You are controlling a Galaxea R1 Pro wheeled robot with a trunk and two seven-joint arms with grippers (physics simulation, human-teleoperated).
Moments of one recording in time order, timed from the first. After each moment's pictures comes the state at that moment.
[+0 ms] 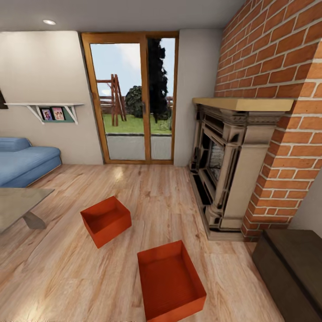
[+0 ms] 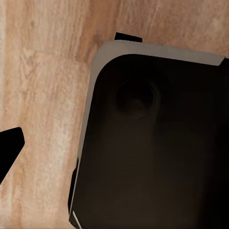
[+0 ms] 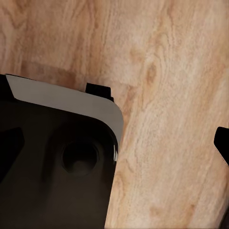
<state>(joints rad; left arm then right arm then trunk) 0.00 0.03 0.02 -0.11 0.19 -0.05 0.01 -0.13 -0.01 0.71 0.03 -0.49 -0.18 -0.09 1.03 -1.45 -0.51</state>
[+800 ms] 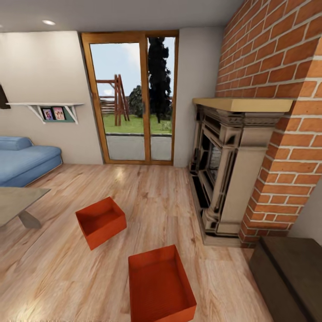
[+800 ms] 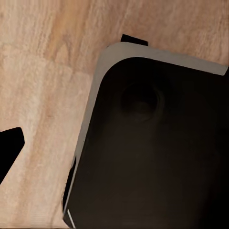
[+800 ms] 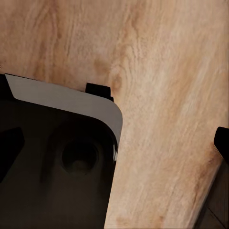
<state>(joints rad) 0.00 0.03 0.10 -0.11 0.19 -0.05 0.01 -0.13 -0.01 0.71 0.03 -0.49 -0.18 -0.09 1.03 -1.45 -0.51</state>
